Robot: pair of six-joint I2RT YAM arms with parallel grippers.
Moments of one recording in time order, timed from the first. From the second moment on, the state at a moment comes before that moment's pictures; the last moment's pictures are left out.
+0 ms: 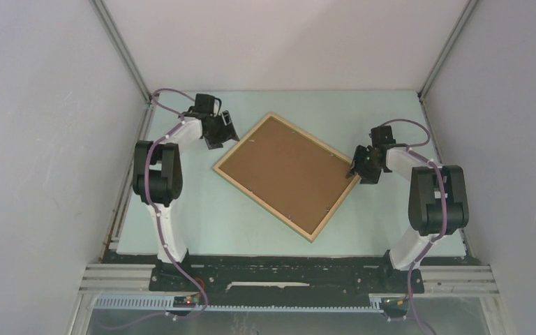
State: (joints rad) left arm -0.13 2.06 1.55 -0.48 0.14 -0.48; right arm 0.04 1.72 1.01 -0.45 -0.15 0.41
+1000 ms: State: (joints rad) left arm -0.33 1.62 1.02 -0.47 0.12 -0.47; right arm -0.07 1.74 0.99 -0.30 -0.29 0.40
